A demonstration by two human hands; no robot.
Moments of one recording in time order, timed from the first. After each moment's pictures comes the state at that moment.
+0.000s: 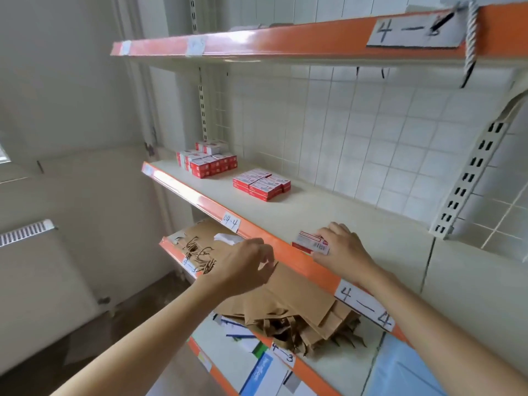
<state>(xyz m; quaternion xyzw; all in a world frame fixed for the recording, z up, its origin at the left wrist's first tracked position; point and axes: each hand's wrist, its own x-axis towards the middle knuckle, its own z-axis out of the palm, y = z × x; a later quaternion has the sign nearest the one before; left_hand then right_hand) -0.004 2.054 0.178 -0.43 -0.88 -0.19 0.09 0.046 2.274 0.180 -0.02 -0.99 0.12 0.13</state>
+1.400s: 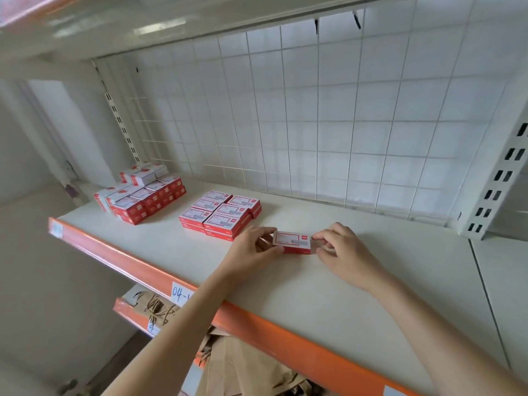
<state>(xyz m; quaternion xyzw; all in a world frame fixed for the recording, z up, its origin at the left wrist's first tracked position) -0.197 2.181 0.145 -0.41 -0.80 -0.43 -0.05 -0.069 2.355 0.135 -0.12 -0.93 0.28 0.19</state>
